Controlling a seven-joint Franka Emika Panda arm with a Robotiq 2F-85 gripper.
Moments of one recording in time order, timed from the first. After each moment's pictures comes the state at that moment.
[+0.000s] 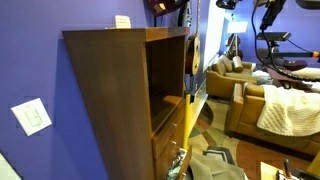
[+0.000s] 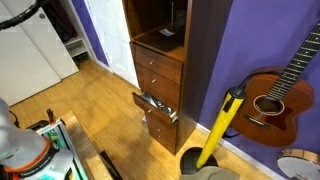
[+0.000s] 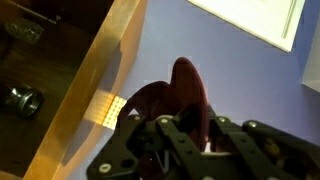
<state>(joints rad) 0.04 -0.72 -0.29 -2.04 1.15 2.29 -0.12</state>
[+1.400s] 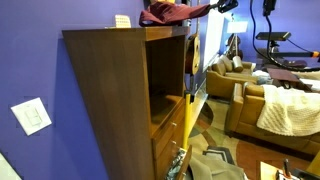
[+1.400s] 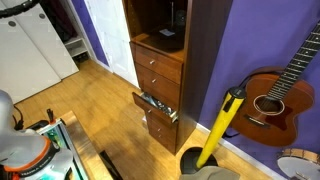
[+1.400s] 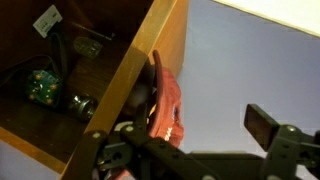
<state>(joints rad) -0.15 -0.53 -0.23 -1.80 0.94 2.01 0.15</state>
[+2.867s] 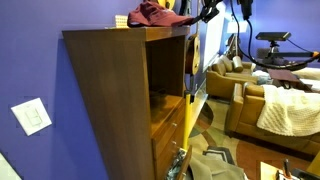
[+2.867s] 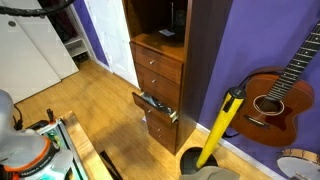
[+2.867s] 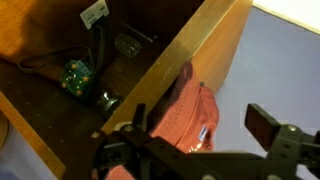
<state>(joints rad) -0.16 -0.37 -0.16 -1.65 0.74 1.98 0.15</state>
